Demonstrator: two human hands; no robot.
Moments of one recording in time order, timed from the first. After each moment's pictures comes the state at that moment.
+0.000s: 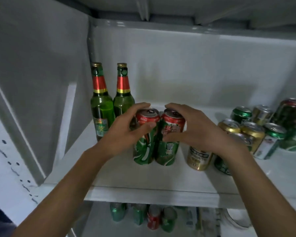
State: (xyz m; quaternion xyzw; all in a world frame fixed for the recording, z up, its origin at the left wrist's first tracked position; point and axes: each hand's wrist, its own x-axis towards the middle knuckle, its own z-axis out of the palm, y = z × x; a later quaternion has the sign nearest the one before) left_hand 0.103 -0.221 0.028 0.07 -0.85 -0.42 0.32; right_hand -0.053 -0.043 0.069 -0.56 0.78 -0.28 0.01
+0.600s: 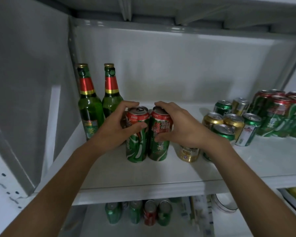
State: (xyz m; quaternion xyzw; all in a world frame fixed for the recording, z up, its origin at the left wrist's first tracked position) left_hand 0.099 -0.233 0.027 0.02 -0.82 -0.50 0.29; right_hand -0.045 -0.050 0.059 -0.55 0.79 -0.28 -0.01
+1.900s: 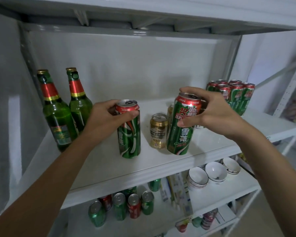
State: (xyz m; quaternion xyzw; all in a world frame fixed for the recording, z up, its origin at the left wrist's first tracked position) left_hand 0.082 -0.187 0.051 0.02 -0.81 -0.50 0.31; right_hand -0.023 0.105 0.097 -0.37 0.78 -0.50 -0.01
